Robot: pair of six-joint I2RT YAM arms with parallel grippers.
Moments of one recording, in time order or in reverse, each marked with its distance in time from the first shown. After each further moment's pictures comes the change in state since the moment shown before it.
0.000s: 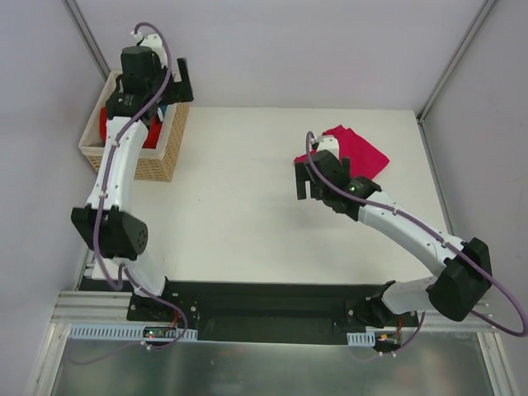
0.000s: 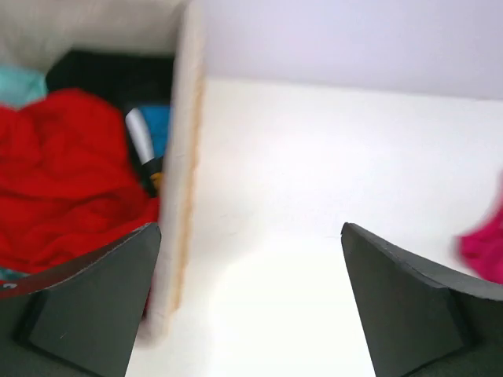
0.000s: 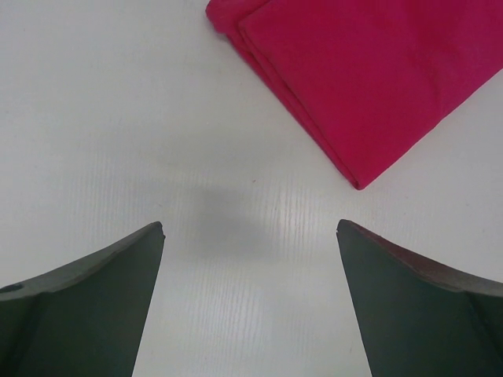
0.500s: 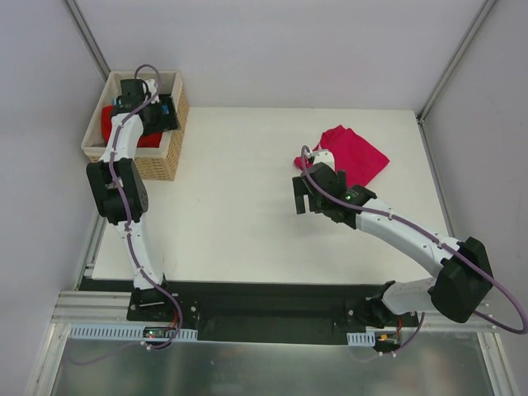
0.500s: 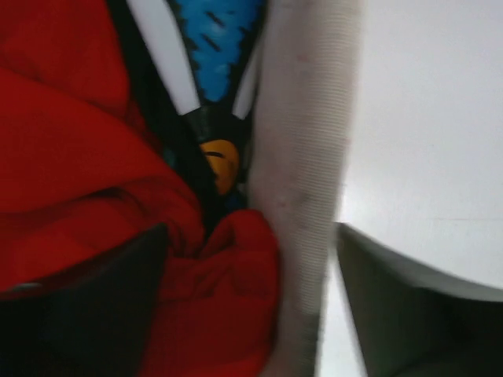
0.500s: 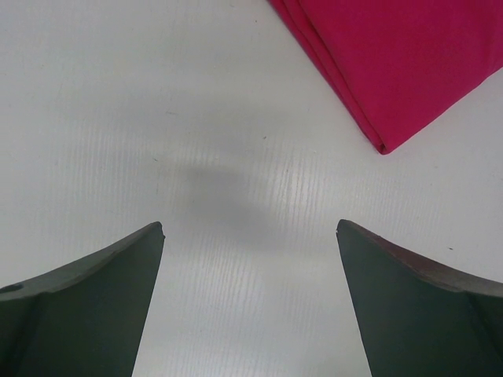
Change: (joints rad) left arm 0.154 0.323 -0.012 0.035 0.217 0.055; right arm 0.016 -0.002 -0.082 -0.002 -0.047 0.024
